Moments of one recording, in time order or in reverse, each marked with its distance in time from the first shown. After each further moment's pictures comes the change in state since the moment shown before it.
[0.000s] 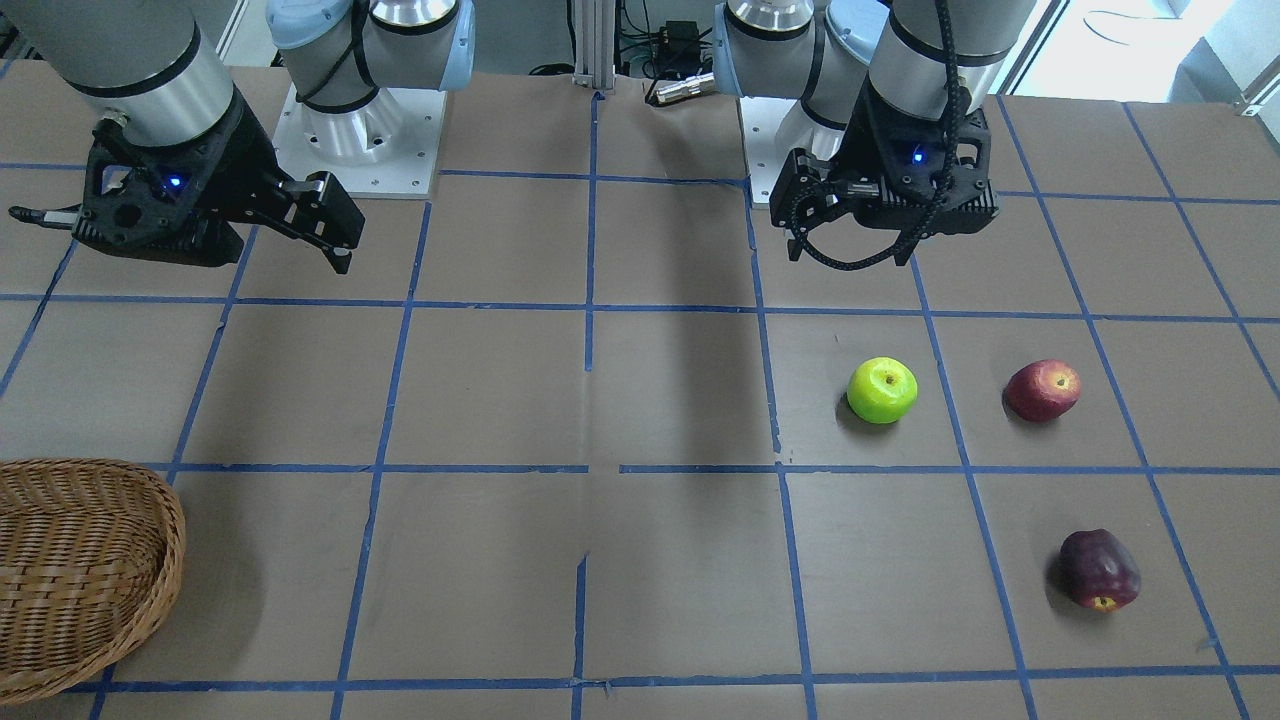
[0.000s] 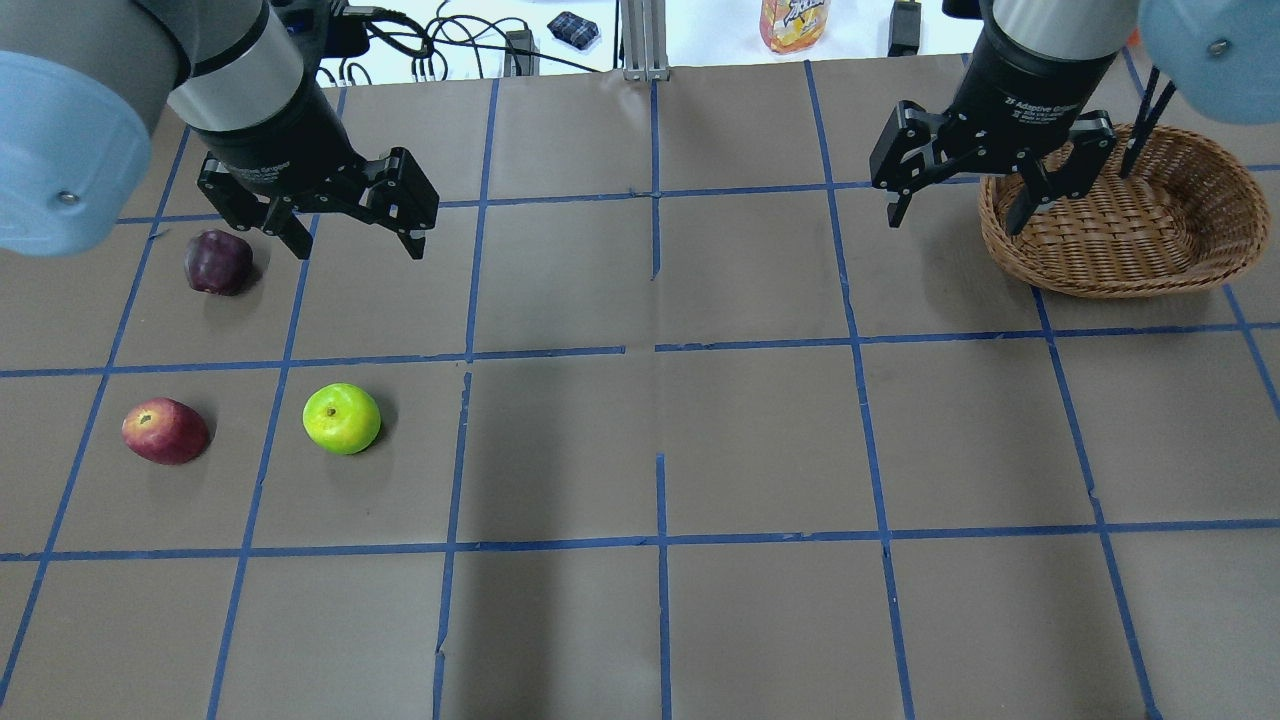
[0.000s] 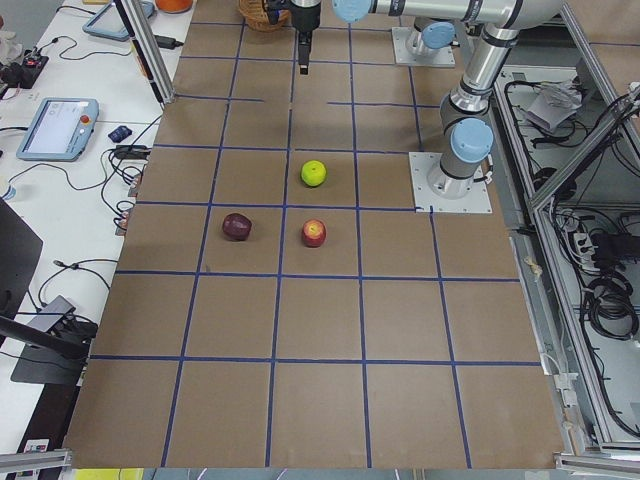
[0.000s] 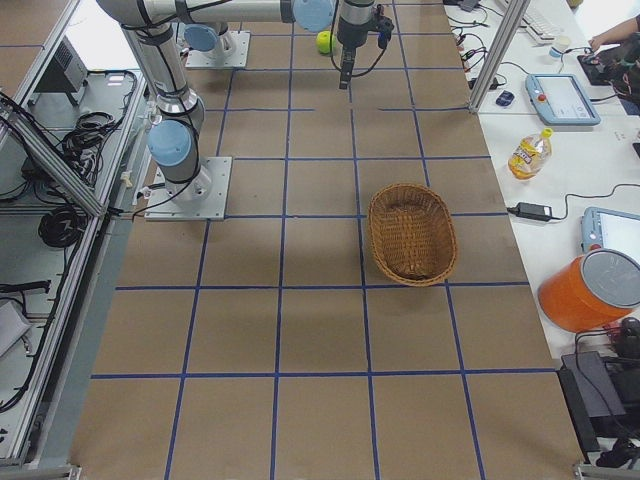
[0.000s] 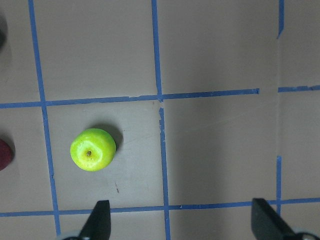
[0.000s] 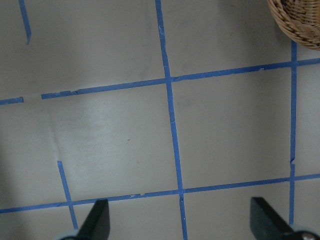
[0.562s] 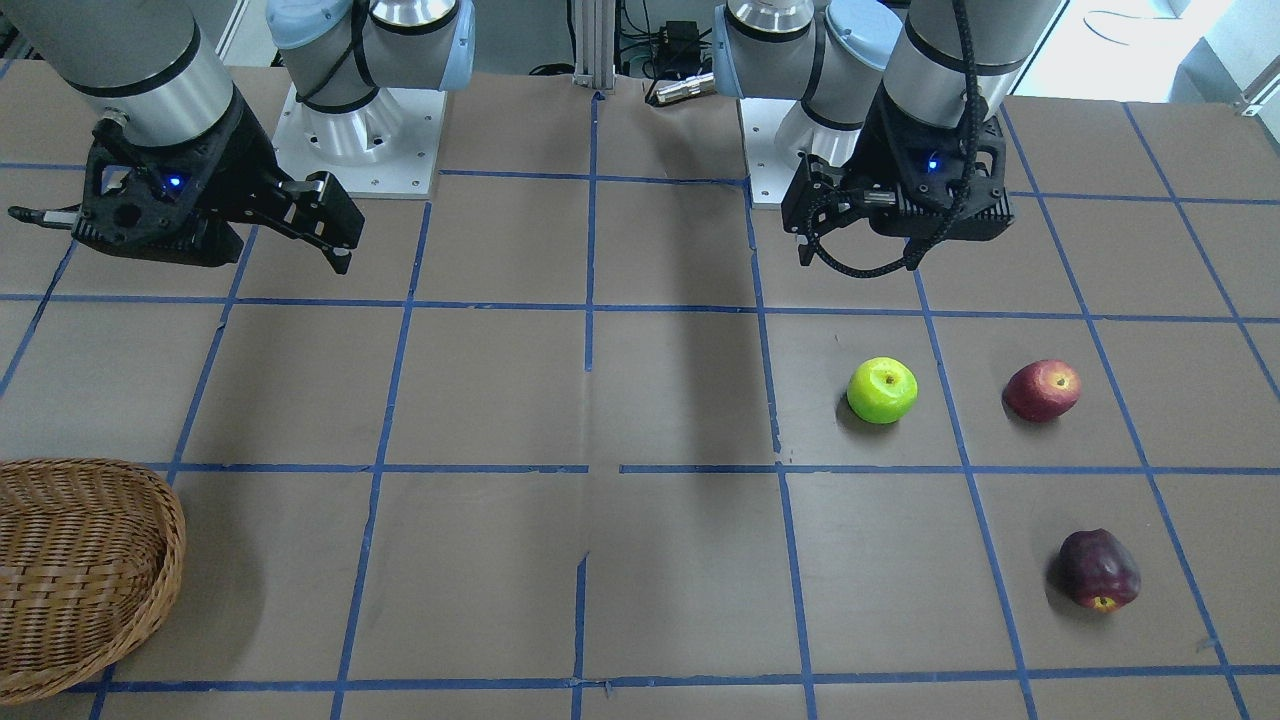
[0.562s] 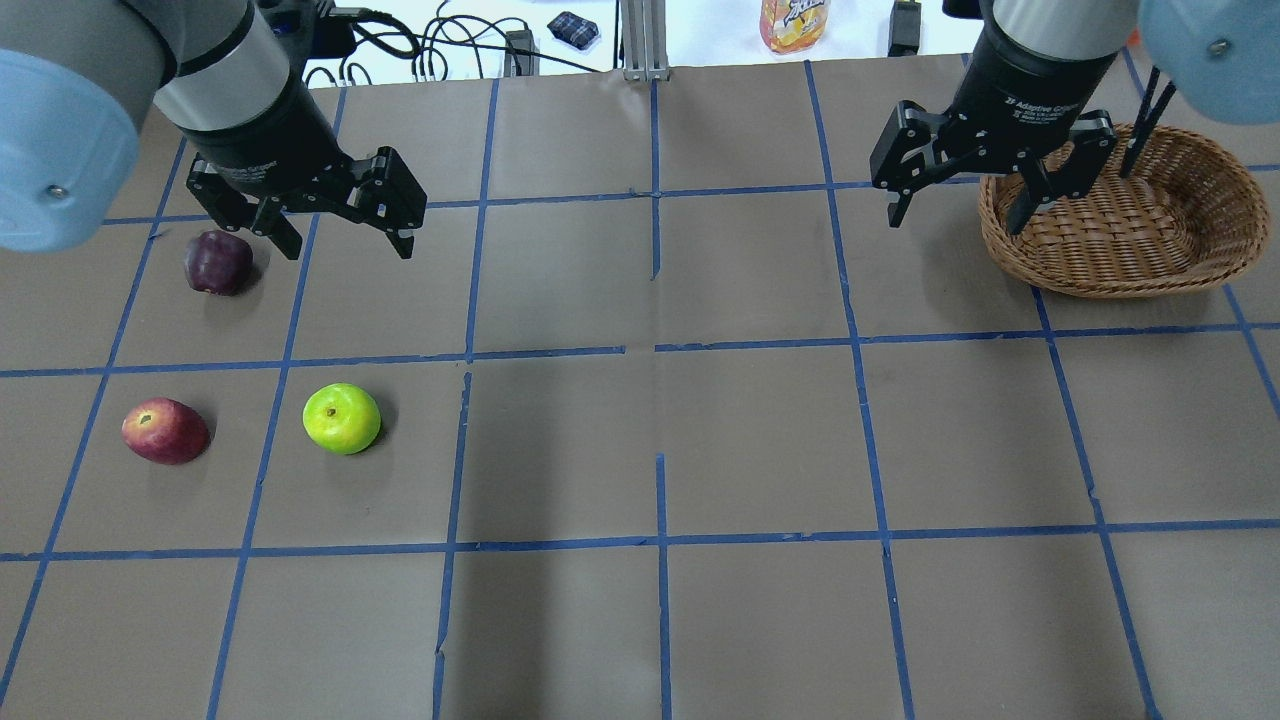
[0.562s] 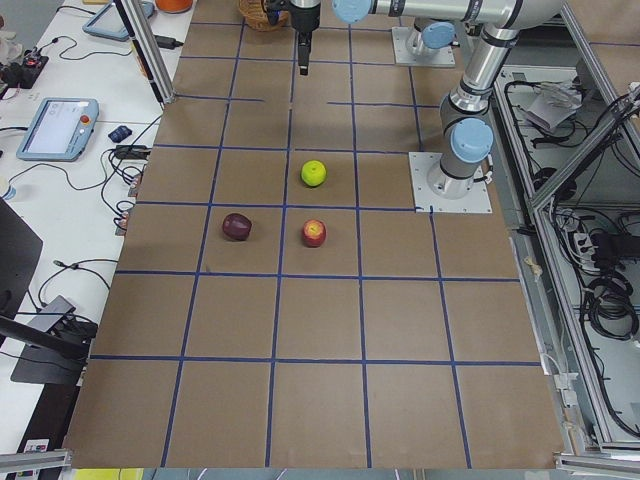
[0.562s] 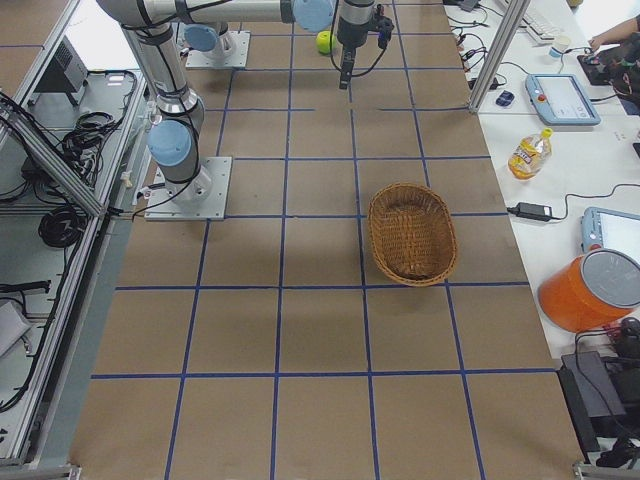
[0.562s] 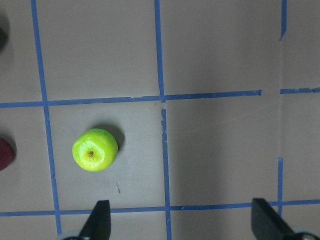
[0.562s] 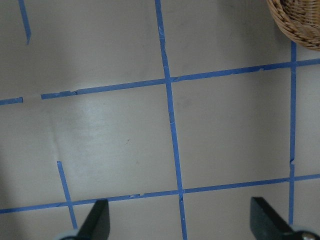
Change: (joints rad) left arm 0.040 -0.006 -0.007 -0.002 -0.001 0.042; right arm 0.000 0.000 0.000 -0.001 -0.001 -0.001
